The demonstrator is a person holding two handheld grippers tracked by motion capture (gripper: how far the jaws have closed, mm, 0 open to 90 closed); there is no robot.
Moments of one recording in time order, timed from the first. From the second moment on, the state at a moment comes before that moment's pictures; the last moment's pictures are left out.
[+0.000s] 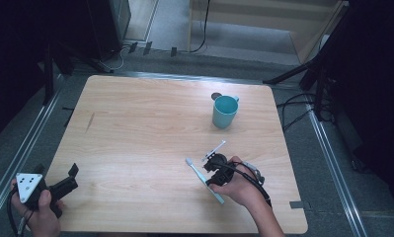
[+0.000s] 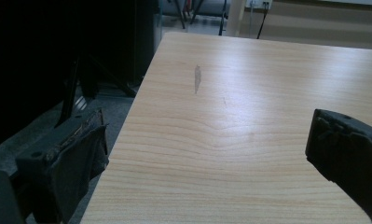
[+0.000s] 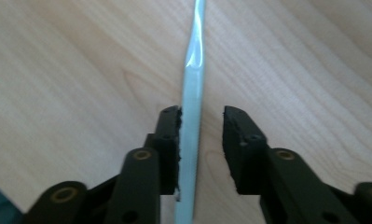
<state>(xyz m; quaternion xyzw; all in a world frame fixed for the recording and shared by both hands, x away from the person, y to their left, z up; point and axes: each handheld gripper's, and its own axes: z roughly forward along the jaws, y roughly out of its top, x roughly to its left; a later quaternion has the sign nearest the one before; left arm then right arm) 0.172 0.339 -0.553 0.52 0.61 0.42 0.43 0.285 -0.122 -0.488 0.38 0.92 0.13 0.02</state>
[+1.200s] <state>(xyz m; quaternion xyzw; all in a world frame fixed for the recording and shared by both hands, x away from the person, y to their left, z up) 0.171 0.340 -0.553 0.51 0.61 0.42 0.44 0.295 -0.089 -0.502 0.36 0.93 0.08 0.04</state>
